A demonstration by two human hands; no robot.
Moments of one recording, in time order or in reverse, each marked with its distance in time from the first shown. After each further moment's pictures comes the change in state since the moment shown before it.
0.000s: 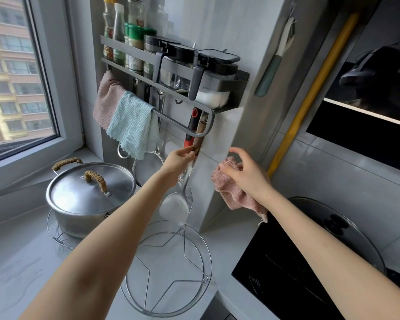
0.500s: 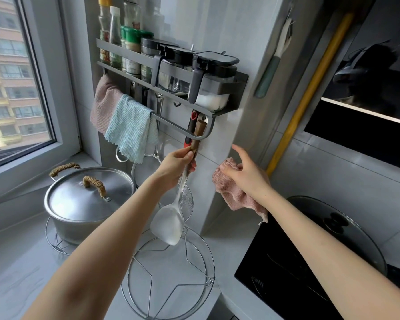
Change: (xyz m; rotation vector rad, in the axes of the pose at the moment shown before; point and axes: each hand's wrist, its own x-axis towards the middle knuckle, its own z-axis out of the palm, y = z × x) left_hand -0.008 0.009 -0.005 -0.210 -0.151 0.011; right_hand 0.004 -0.006 0.002 -0.035 0.021 0.070
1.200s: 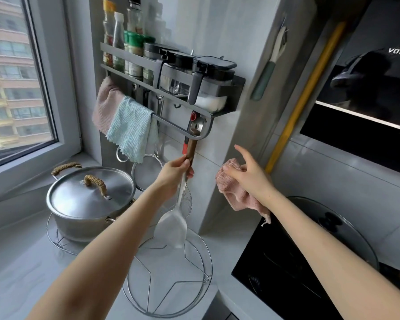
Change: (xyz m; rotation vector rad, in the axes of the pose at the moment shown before) left_hand -0.016 -0.017 0.000 0.009 0.091 0.013; right_hand -0.015 0.003 -0.010 0.189 -0.004 -0.011
